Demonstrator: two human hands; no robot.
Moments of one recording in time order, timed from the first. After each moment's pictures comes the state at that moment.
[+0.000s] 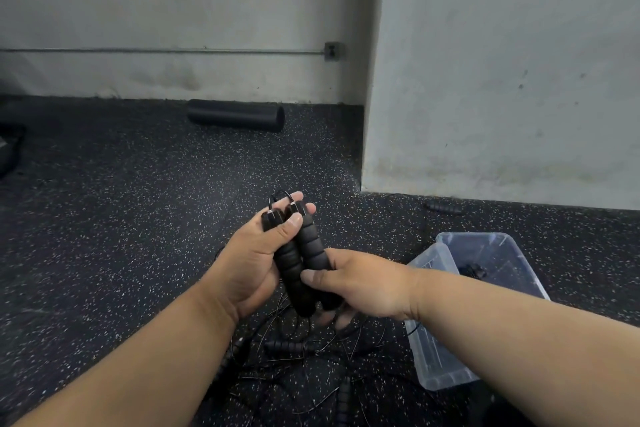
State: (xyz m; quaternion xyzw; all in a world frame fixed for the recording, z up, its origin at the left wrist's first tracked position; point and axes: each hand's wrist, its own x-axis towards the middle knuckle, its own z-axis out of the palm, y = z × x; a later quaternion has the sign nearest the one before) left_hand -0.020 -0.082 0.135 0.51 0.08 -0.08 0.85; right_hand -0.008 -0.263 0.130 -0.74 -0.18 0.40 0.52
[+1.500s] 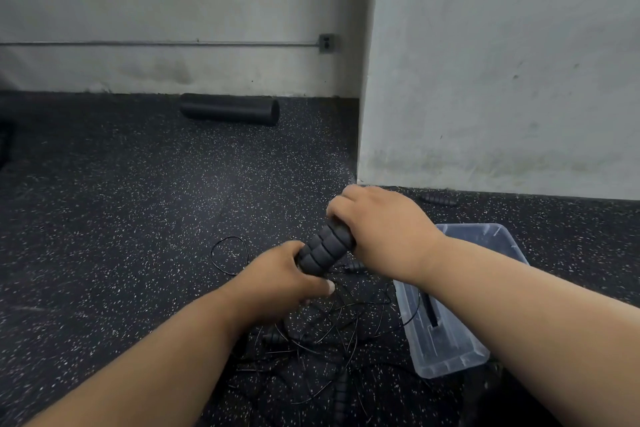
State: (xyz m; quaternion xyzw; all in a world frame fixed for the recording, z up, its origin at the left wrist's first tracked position) left_hand -0.036 -0.096 0.123 0.88 0.05 -0.19 0.43; right_hand 0.023 -0.292 0.146 -0.93 -0.35 -0.11 0.04
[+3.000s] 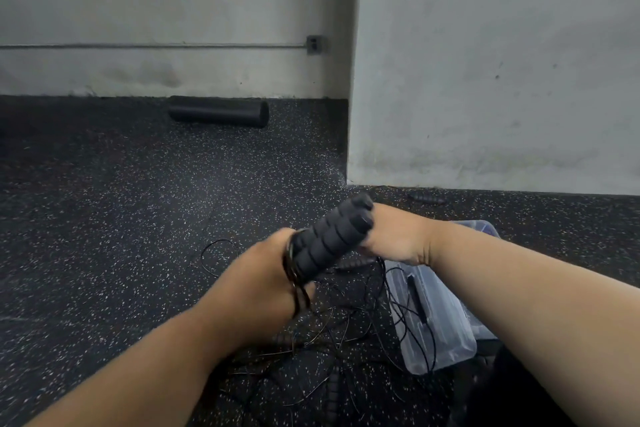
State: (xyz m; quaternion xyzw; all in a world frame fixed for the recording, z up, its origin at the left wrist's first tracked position) left_hand -0.062 -0.103 0.149 0.93 -0.09 -0.05 0.36; right_hand 0.040 -0.325 0.137 -0.81 -0.25 0.28 0.44
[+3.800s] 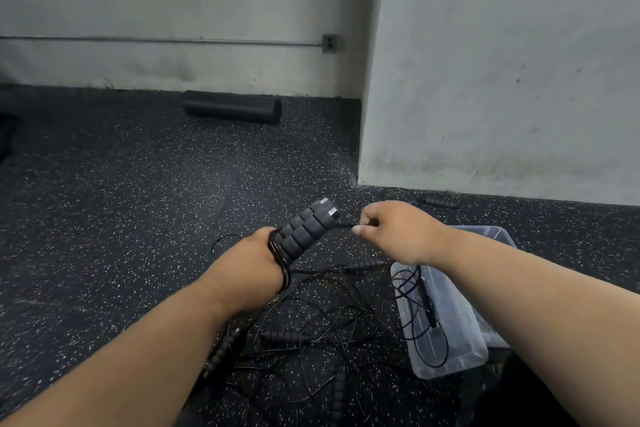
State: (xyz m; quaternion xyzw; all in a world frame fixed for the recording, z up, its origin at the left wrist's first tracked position) left_hand -0.031 -0.064 0.123 0.94 0.08 -0.13 0.31; right_hand 0.050 -0.316 0.124 -0.95 -0.18 0.15 0.22
